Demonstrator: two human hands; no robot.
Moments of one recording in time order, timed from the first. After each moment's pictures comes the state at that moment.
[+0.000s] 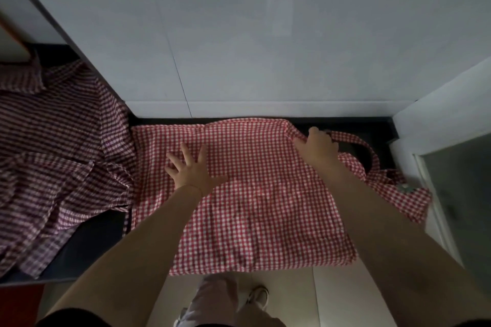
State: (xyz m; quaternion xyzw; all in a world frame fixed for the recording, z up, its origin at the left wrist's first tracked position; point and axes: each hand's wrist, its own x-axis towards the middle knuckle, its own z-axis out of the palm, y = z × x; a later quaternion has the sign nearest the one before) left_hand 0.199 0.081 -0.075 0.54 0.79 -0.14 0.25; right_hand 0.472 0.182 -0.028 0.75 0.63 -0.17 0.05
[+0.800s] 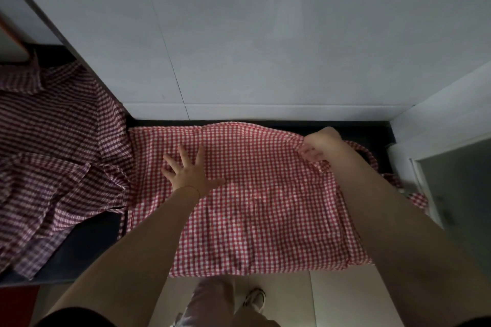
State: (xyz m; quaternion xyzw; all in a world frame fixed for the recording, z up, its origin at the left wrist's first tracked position) left_hand 0.201 0.082 -0.075 0.53 0.80 -0.14 0.26; right_hand 0.476 0.214 0.016 0.80 0.36 -0.49 0.02
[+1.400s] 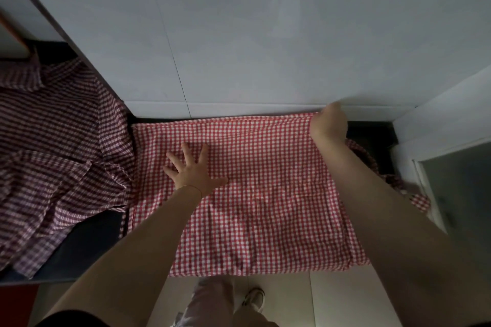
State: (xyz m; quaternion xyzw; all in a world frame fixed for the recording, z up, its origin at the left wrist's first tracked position) left_hand 0.202 0.084 -0.077 0.53 0.80 -0.12 0.27; right_hand 0.460 0.223 0.016 0.83 0.51 -0.17 -0.15
